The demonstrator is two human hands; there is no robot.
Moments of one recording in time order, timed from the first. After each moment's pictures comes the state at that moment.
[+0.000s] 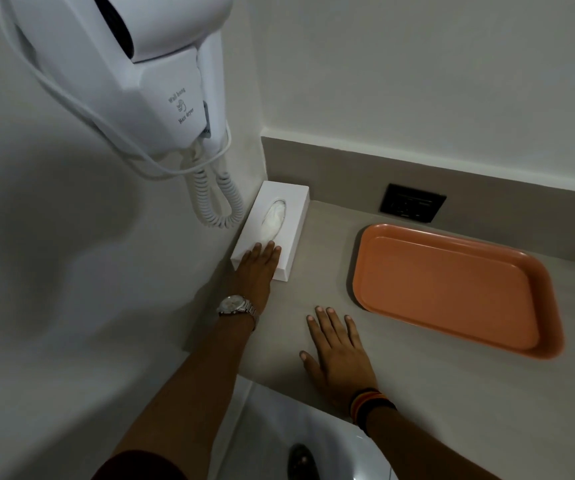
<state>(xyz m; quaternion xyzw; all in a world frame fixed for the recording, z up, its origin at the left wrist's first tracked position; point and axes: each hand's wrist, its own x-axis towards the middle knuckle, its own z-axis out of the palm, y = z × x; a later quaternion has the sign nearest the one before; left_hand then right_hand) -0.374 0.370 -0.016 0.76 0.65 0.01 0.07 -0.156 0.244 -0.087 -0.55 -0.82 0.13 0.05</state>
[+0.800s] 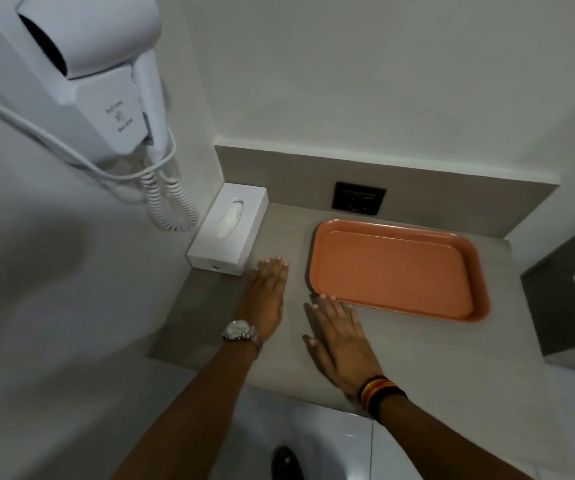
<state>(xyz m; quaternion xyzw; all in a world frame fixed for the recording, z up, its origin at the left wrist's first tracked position) -0.282 0.309 -0.014 0.82 0.56 0.07 0.07 -0.077 0.223 -0.049 -0.57 -0.80 0.12 0.14</state>
